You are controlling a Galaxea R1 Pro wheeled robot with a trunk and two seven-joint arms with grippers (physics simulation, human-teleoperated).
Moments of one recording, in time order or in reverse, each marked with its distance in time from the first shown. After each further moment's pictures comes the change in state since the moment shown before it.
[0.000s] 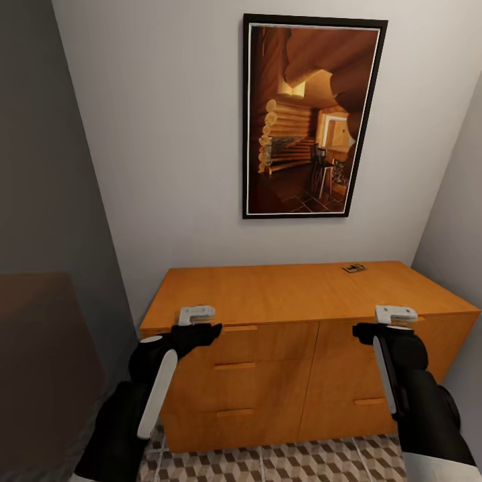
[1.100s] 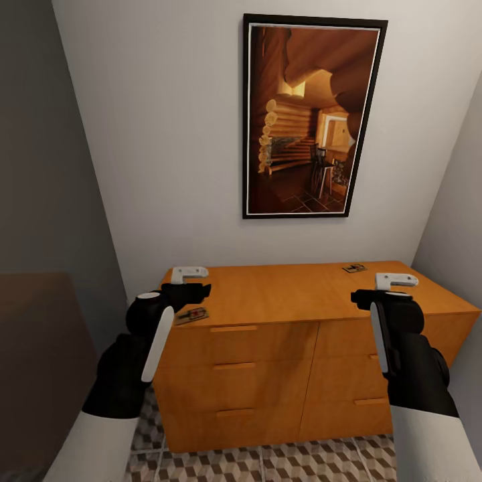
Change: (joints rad) left arm -0.221 0.027 0.007 0.027 -0.126 0.042 0.000; right arm -0.171 0.011 0.003 0.021 0.023 0.000 -0.017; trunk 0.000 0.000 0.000
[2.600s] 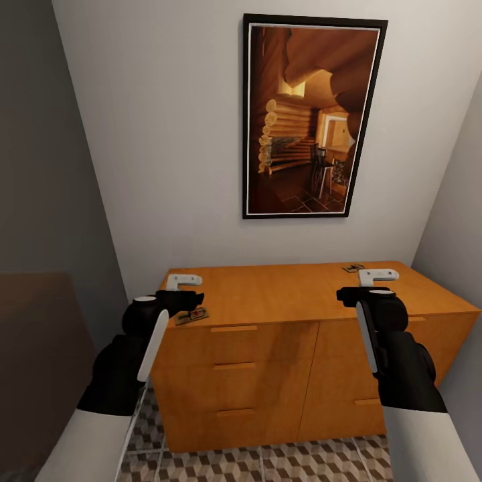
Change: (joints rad) left arm 0.000 0.039 0.021 0.071 -0.016 0.009 -0.035; right arm -0.005 0.008 0.093 0.005 0.000 0.000 0.017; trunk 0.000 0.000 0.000
